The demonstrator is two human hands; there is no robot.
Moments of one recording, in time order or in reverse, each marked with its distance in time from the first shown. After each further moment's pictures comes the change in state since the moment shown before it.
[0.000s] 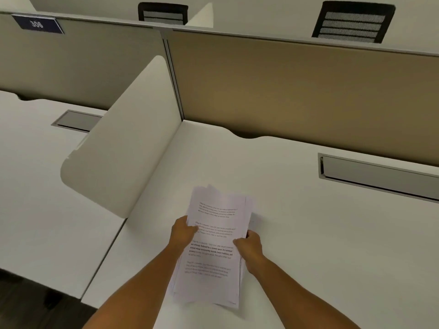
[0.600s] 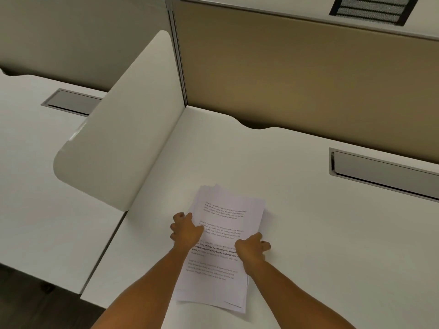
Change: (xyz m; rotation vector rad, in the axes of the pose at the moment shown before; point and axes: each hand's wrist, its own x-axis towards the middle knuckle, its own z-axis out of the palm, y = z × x) left_hand 0.028 -0.016 0.008 0.464 0.090 -0.121; right_hand 0.007 -0.004 0.038 -0.336 0.221 0.271
